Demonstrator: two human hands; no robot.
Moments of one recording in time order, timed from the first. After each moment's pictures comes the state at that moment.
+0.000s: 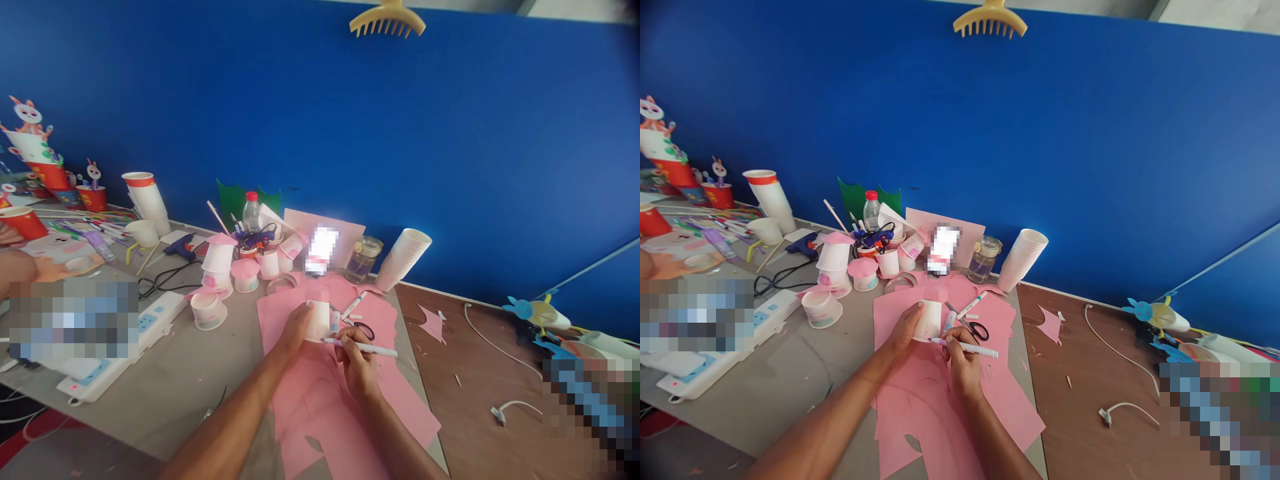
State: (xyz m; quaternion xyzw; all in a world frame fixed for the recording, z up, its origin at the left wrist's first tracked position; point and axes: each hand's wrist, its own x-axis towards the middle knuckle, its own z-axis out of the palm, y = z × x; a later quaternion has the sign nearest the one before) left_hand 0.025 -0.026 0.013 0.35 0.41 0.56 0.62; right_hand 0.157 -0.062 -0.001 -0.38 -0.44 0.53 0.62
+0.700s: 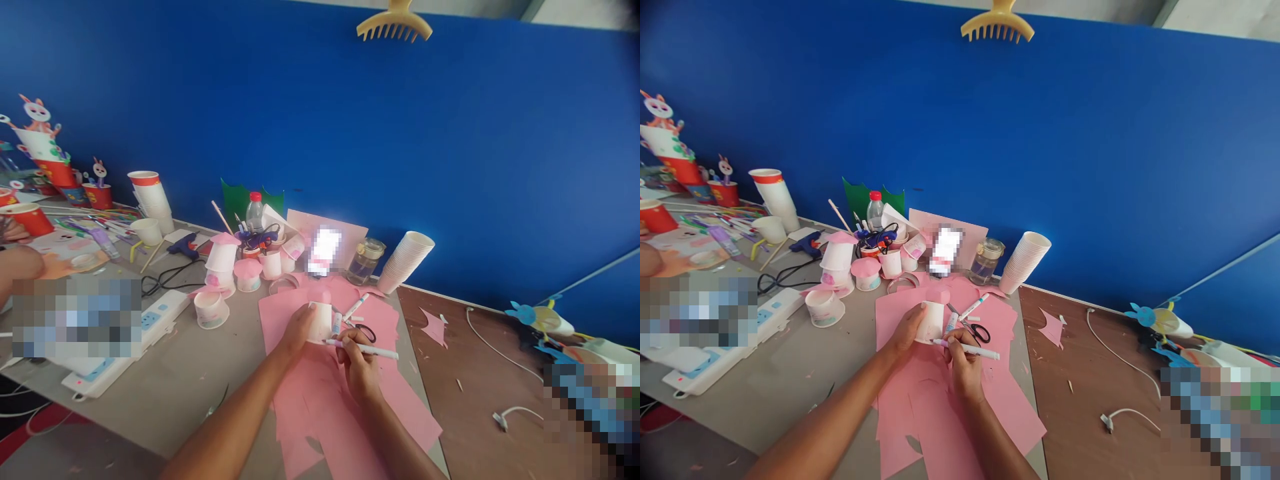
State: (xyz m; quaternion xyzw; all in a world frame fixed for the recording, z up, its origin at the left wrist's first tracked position) left_hand 0.026 -0.028 0.014 0.35 0.40 0.57 0.63; right_hand 0.158 -0.062 -0.005 -0.39 -0.45 0.52 0.61
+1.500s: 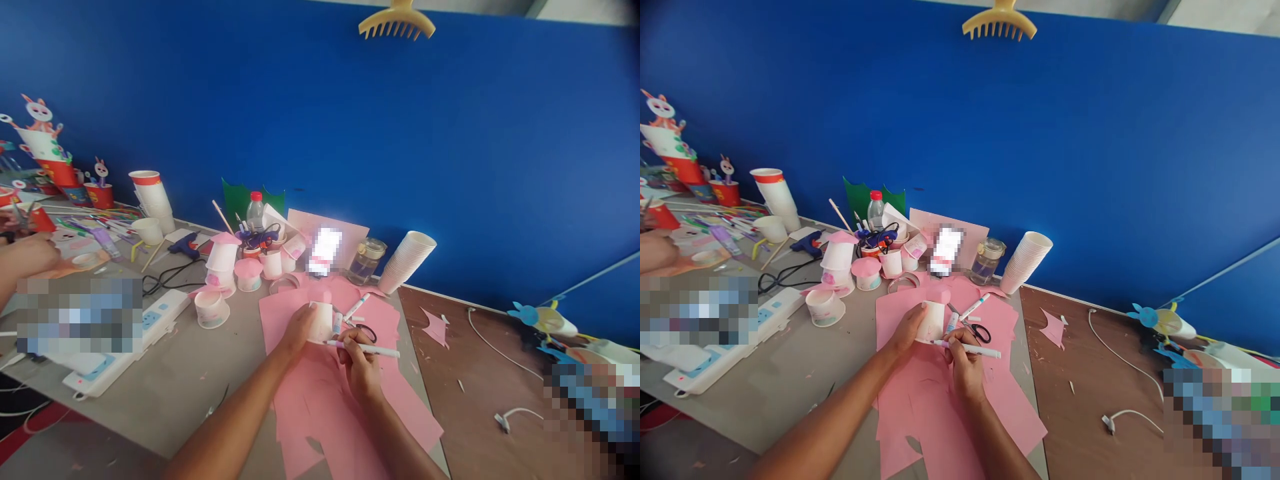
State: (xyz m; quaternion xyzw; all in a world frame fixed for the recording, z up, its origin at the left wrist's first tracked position) left_hand 0.026 -0.029 0.018 0.34 0.40 0.56 0.64; right_hand 0.159 -0.061 -0.007 -0.38 -0.43 0.54 0.62
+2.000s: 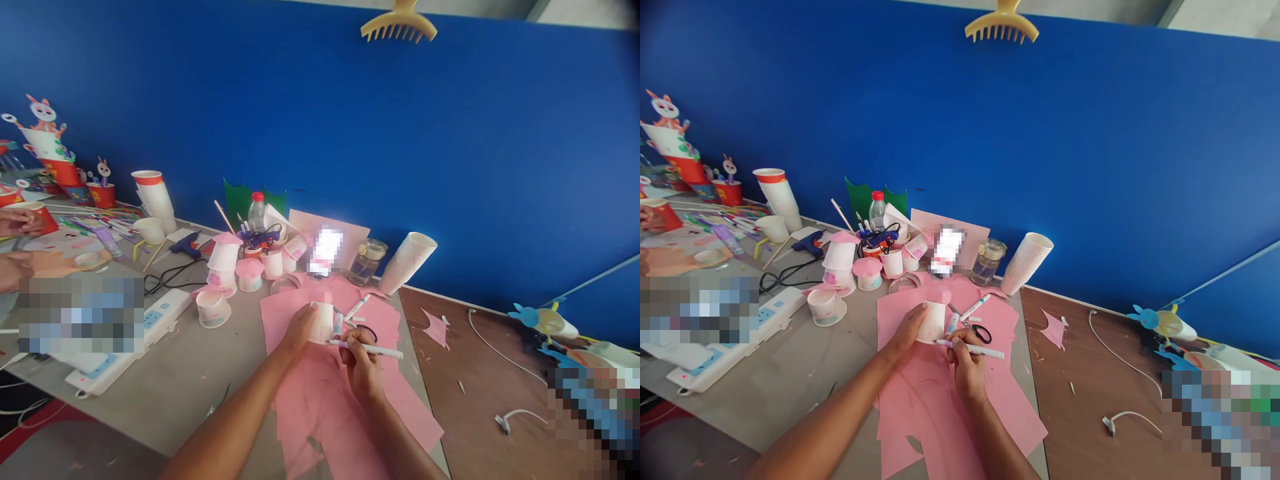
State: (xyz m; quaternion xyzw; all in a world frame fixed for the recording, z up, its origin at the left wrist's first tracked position) left_hand 0.026 -0.027 0.015 0.35 0.39 0.56 0.64; right_hand 0.162 -0.059 -0.008 -0.38 -0.44 0.52 0.63
